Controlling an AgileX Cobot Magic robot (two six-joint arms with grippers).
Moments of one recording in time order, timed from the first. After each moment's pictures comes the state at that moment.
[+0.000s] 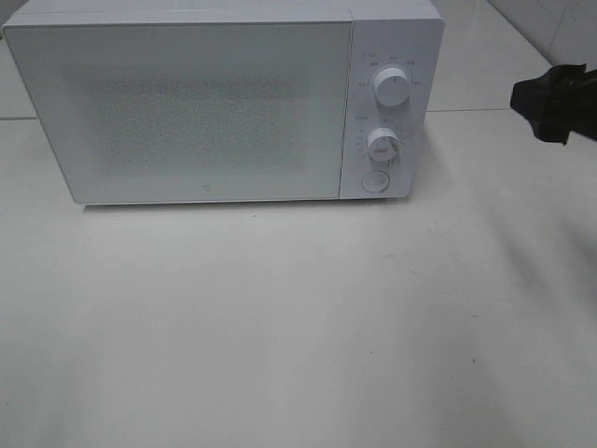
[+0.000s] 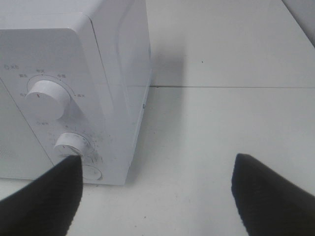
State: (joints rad) left arm 0.02 0.00 -0.52 -0.13 1.08 0.06; right arm 0.11 1.19 -0.50 -0.11 -0.31 0.18
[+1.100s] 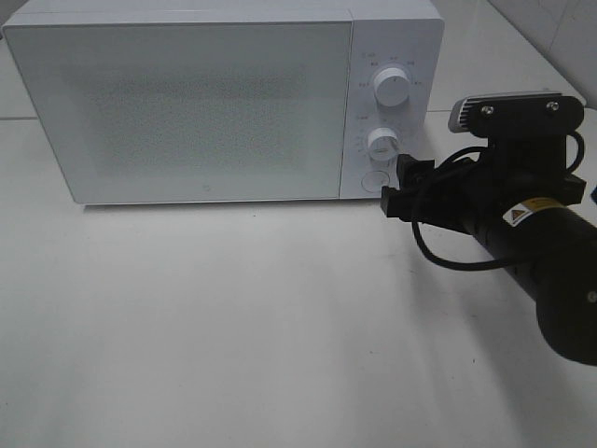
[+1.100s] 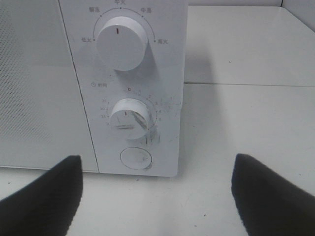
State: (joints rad) left arm 0.02 0.00 -0.52 -0.13 1.08 0.06; right arm 0.69 1.63 -0.40 0.74 -1.06 -0.31
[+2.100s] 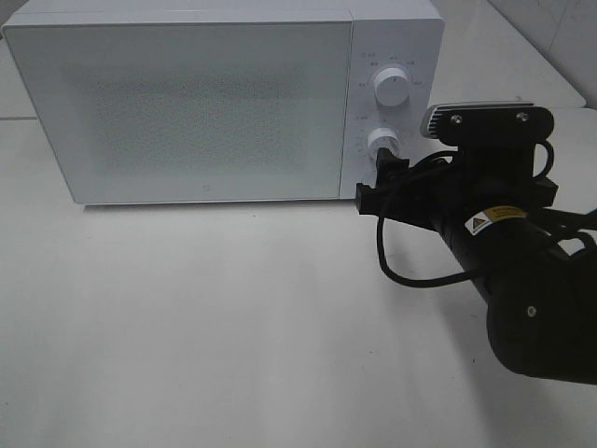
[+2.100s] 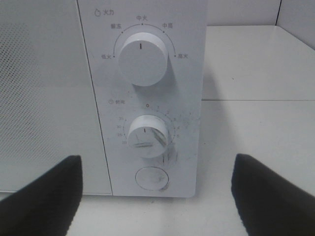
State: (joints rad) left arm 0.02 0.00 -0.52 -0.13 1.08 0.06; right arm 0.77 1.75 -0.46 0.80 -1.21 -0.26
